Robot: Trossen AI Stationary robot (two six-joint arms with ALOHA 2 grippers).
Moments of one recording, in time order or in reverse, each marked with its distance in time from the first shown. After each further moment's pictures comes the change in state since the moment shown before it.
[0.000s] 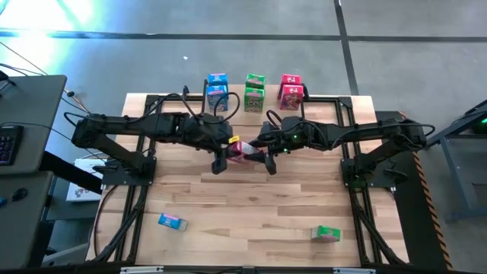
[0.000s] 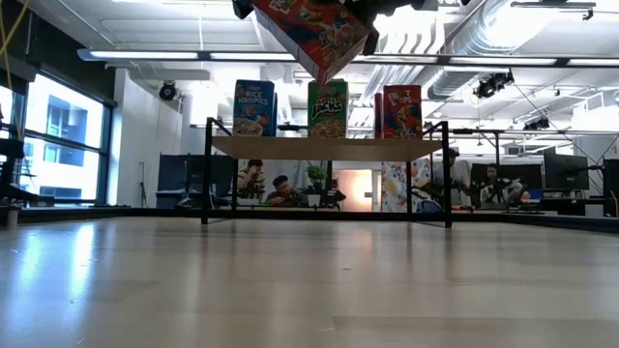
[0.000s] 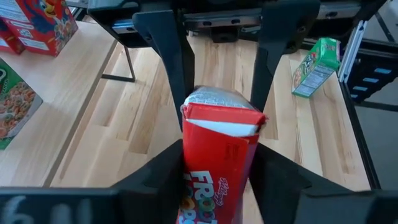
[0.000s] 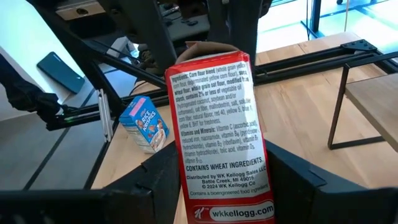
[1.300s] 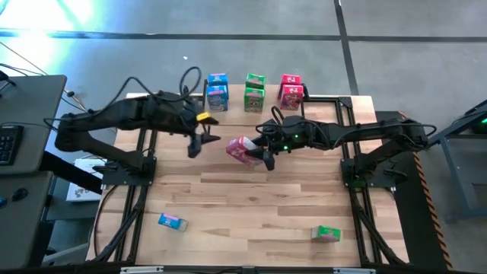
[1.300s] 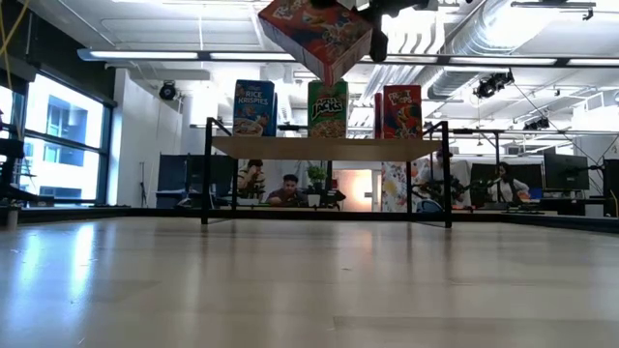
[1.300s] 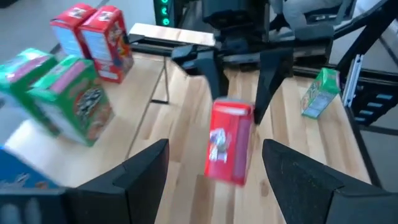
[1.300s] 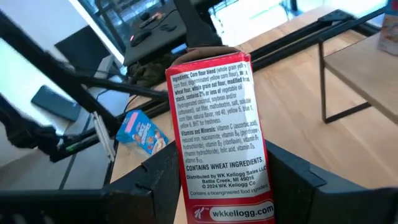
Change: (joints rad) left arm 0.090 -0.224 0.012 -0.112 -0.004 0.067; right arm 0.000 -0.017 -0.001 -0.032 0.065 0.198
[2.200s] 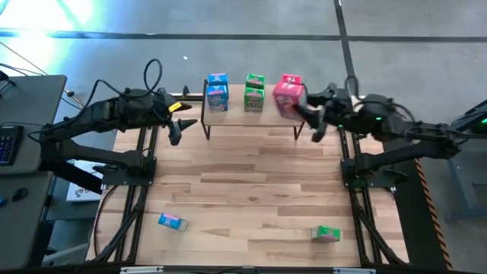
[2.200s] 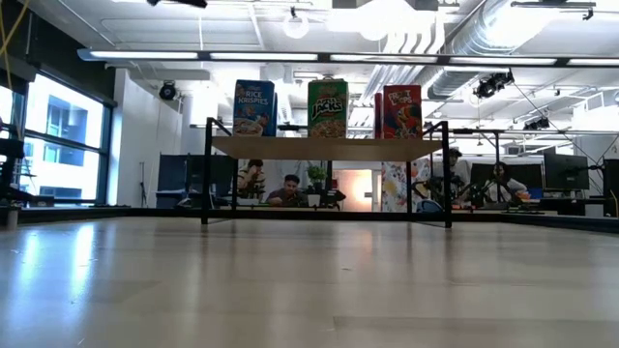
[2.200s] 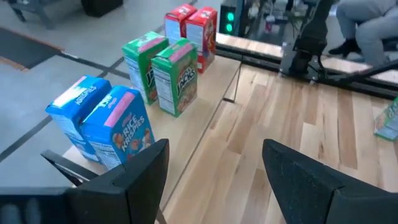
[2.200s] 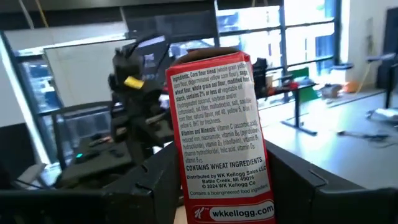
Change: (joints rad) left arm 0.126 -0.288 -0.201 -0.023 -0.155 -0.010; right arm 0.000 -0.485 0.000 -0.011 0.385 -0.330
